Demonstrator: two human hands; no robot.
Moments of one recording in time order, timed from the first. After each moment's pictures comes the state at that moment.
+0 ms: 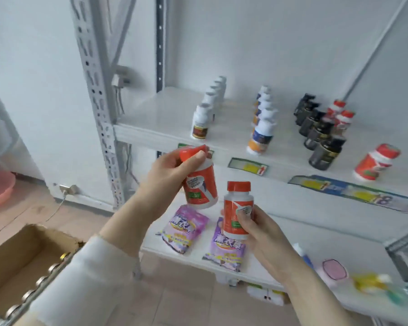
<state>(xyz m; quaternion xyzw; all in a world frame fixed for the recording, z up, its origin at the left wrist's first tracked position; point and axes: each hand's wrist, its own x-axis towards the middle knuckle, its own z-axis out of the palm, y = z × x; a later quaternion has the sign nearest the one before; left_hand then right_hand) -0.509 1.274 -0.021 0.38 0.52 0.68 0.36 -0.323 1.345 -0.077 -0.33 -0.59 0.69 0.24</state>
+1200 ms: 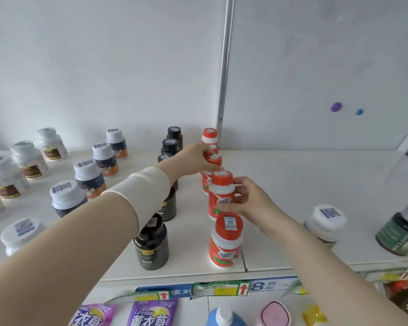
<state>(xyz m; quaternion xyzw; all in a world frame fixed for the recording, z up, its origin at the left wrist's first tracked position) -0.307 1.763 0.047 0.67 0.66 0.24 0.24 -0.133 1.733 0.000 -0.41 -0.67 0.54 0.31</state>
